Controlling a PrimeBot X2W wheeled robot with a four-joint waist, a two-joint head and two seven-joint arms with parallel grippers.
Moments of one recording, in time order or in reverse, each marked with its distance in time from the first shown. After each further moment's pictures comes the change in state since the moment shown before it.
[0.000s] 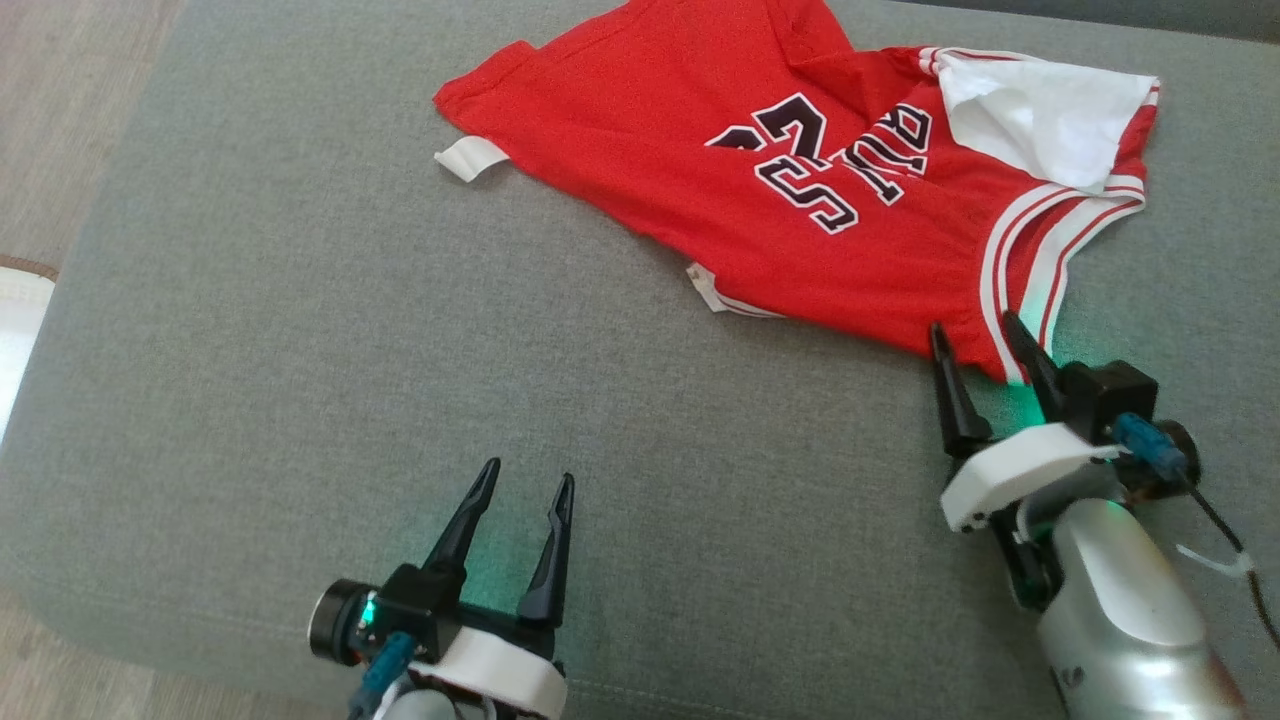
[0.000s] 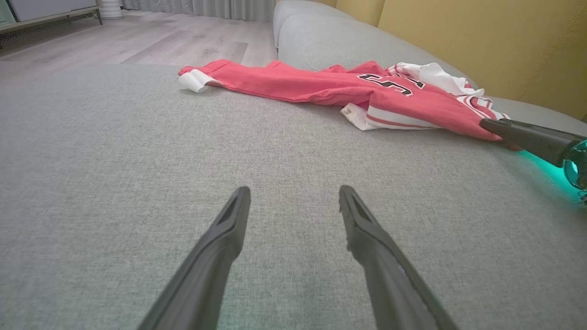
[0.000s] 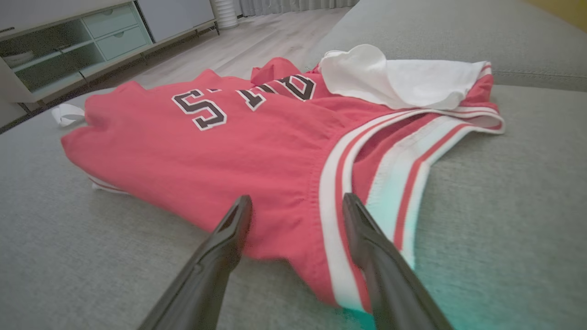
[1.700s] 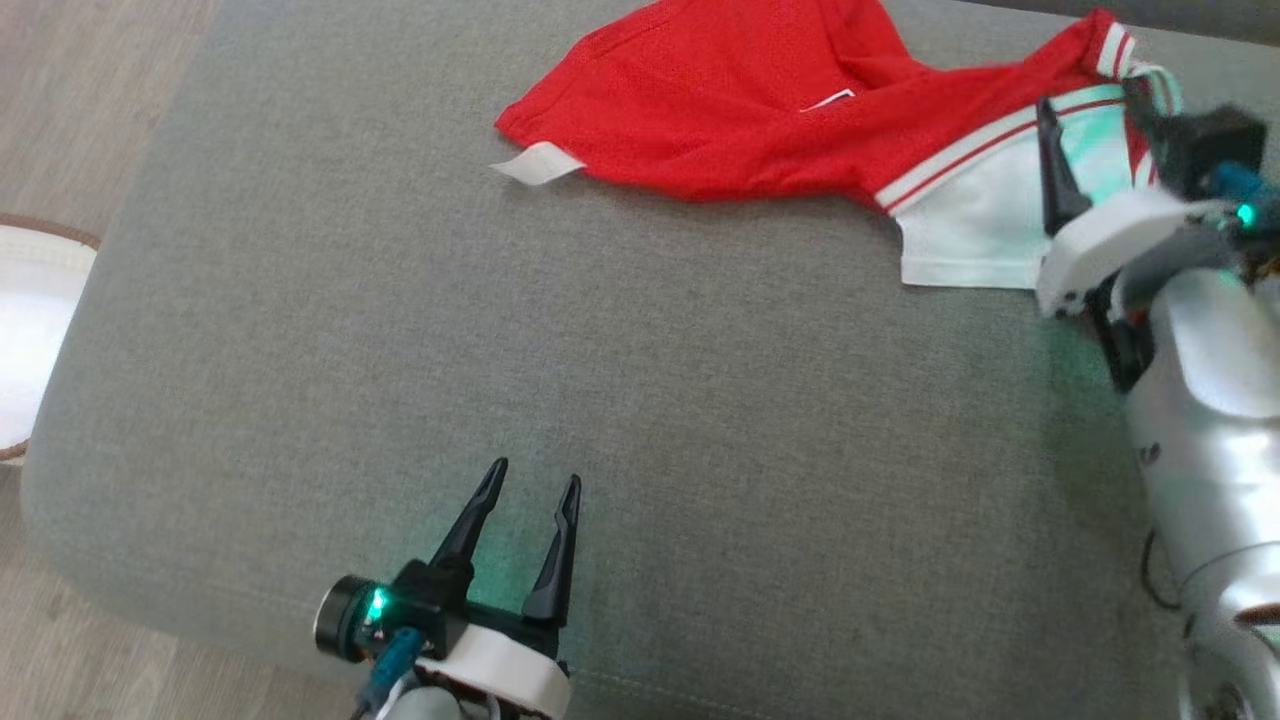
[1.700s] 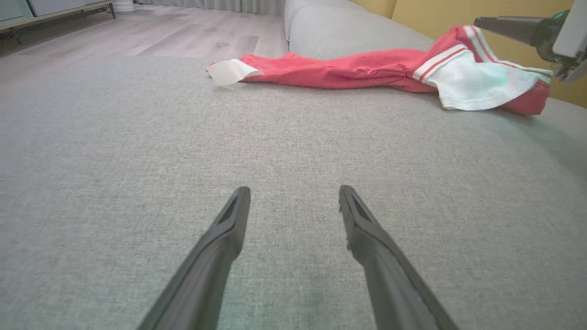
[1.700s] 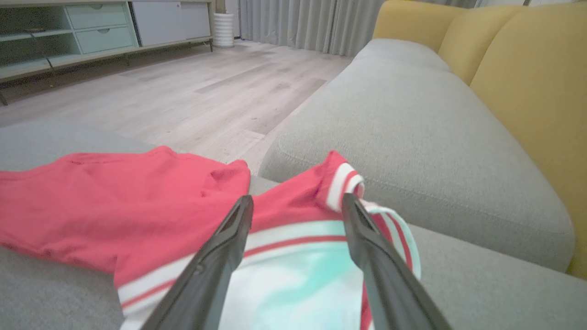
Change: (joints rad) left arm -0.016 0.000 -0.018 0.024 0.000 -0.005 0.000; right arm -0.425 -0.099 -0.089 0.274 -0.212 0.000 0.042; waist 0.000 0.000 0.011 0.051
